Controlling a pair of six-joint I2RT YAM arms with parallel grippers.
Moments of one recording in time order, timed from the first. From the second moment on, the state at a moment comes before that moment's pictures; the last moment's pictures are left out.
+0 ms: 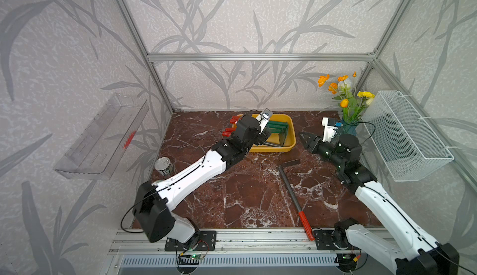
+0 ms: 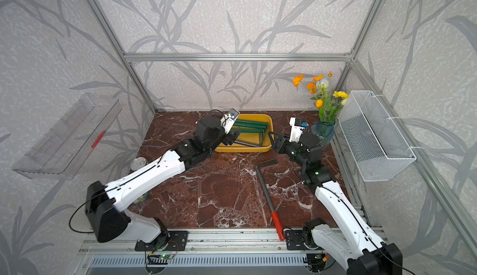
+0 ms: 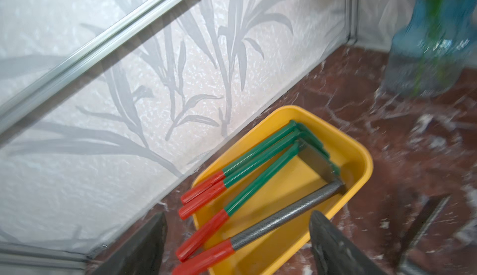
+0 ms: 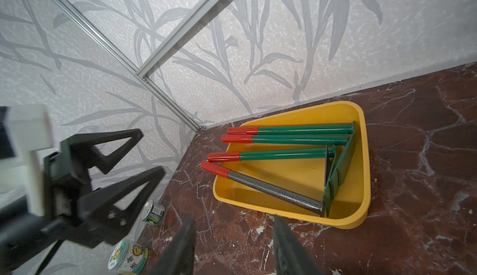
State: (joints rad) left arm -0.75 1.41 1.28 -0.19 -0.33 0.15; right arm 0.28 1.00 0.81 -0.02 -0.32 0.58
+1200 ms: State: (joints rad) left arm -1.07 1.94 1.37 -0.54 0.03 -1.33; right arm 0.06 0.98 0.64 -0.05 -0.49 0.74
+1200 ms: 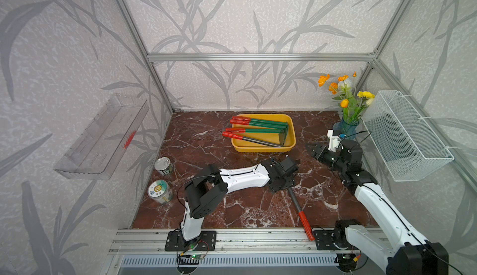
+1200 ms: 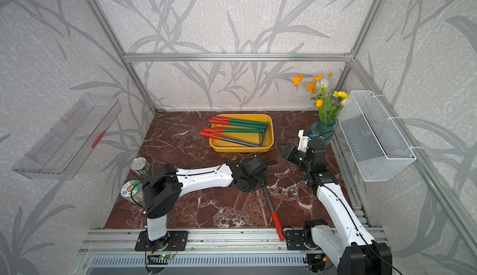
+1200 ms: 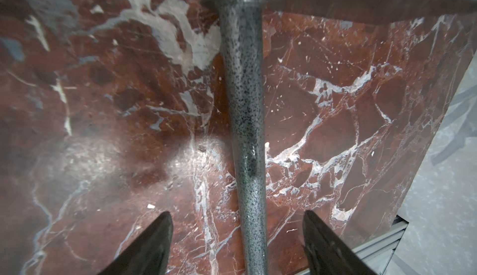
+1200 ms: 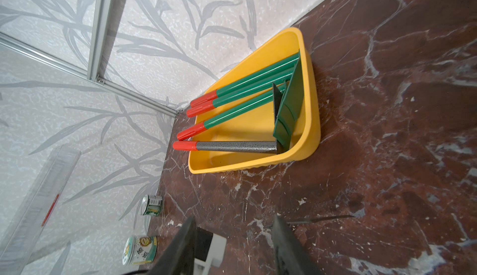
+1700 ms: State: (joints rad) left arm -1.11 2.09 1.54 -0.55 0.15 -1.46; right arm 0.01 1.01 0.63 0.02 -0.53 0.80
